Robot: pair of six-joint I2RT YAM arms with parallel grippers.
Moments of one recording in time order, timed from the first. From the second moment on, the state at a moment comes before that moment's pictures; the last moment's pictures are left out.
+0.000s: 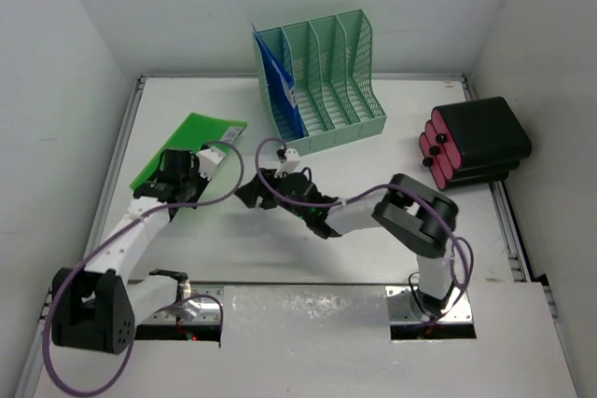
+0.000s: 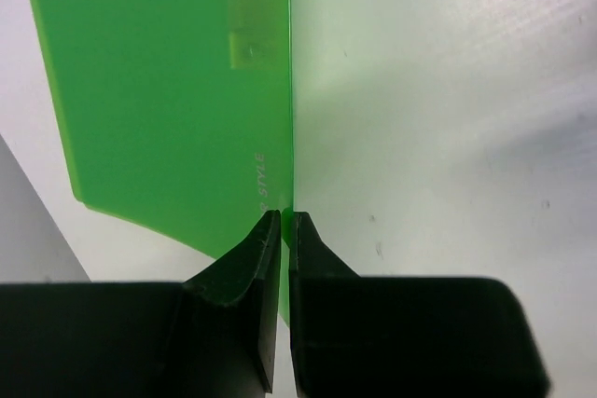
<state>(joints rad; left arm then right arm) -0.10 1.11 0.66 -0.48 -0.06 0.46 0.97 1.88 0.83 0.79 0.11 0.76</state>
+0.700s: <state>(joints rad) -0.10 0.89 0.55 -0.68 -0.01 0.60 1.00 2.50 1.43 0.90 0.17 1.29</state>
